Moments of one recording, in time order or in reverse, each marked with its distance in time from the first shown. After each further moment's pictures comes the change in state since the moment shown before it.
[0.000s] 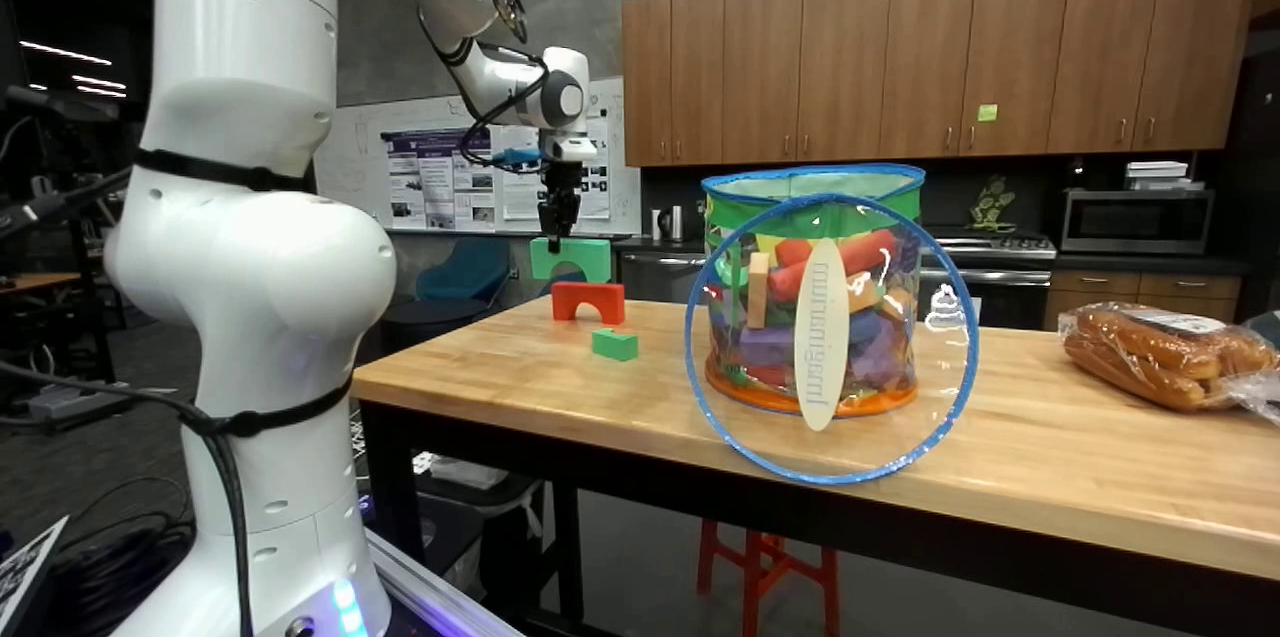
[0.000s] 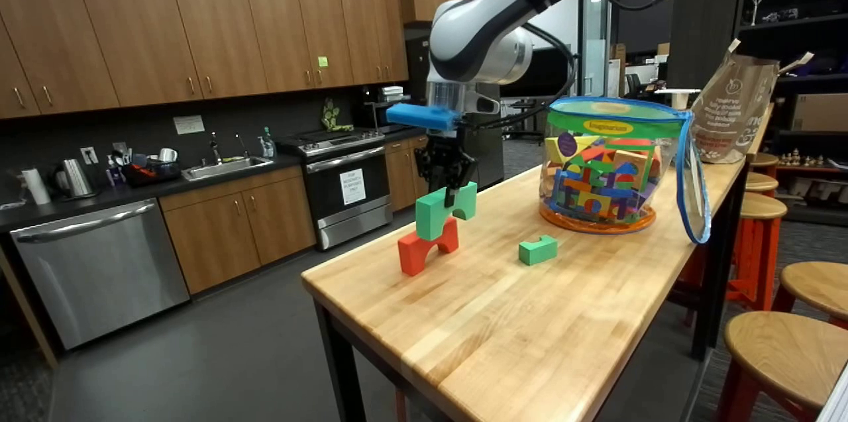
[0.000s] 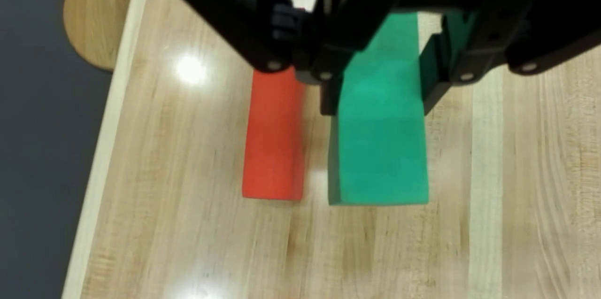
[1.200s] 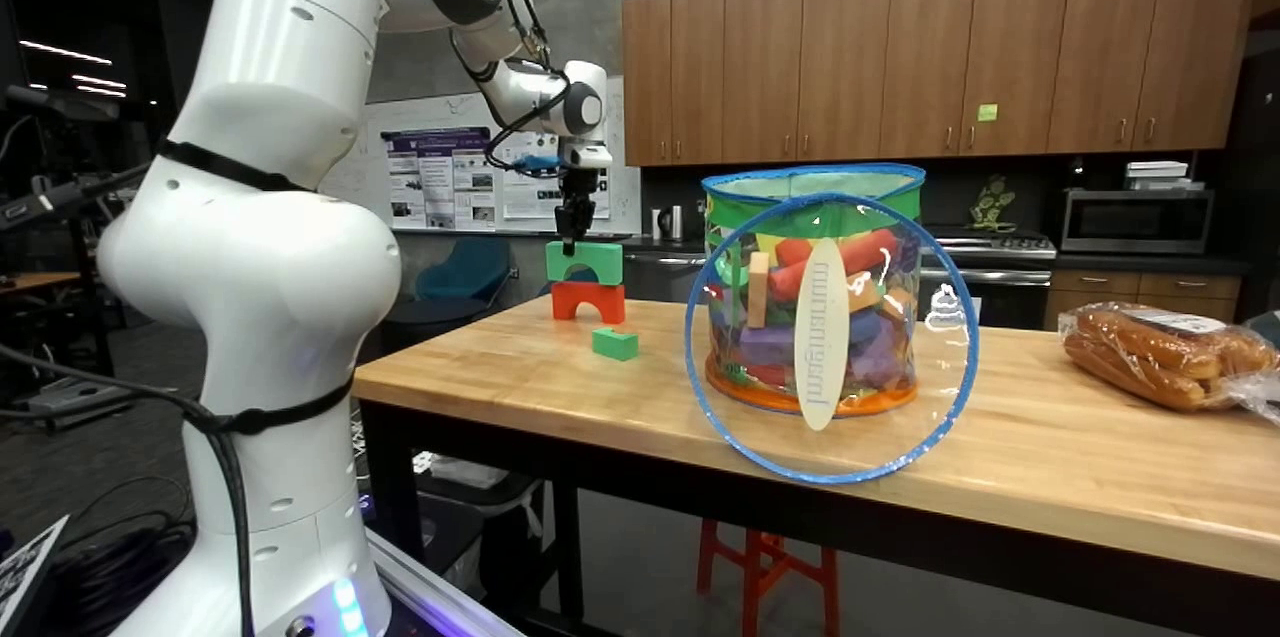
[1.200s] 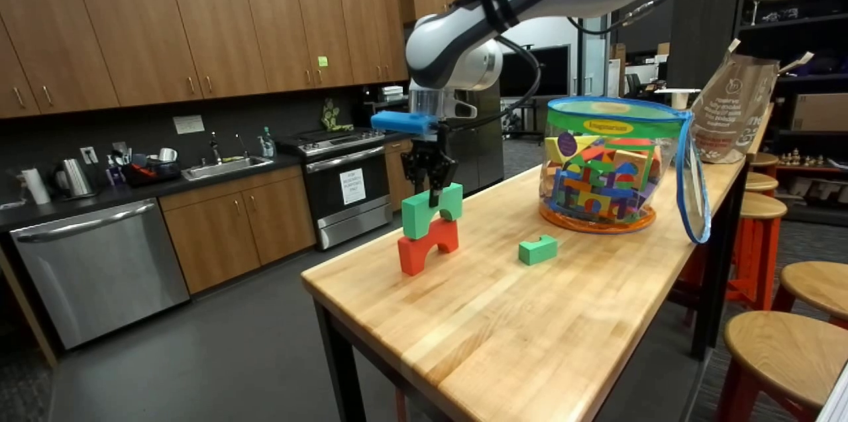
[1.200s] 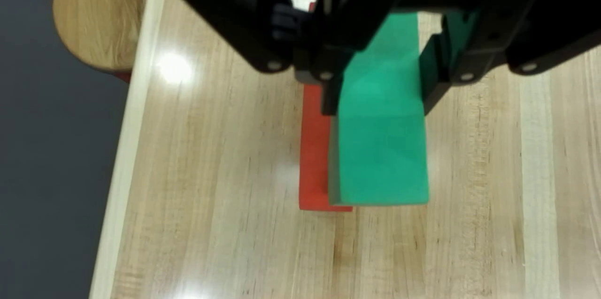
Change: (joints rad) arm 0.052 0.178 -0.065 0.235 -0.008 -0.100 0.023
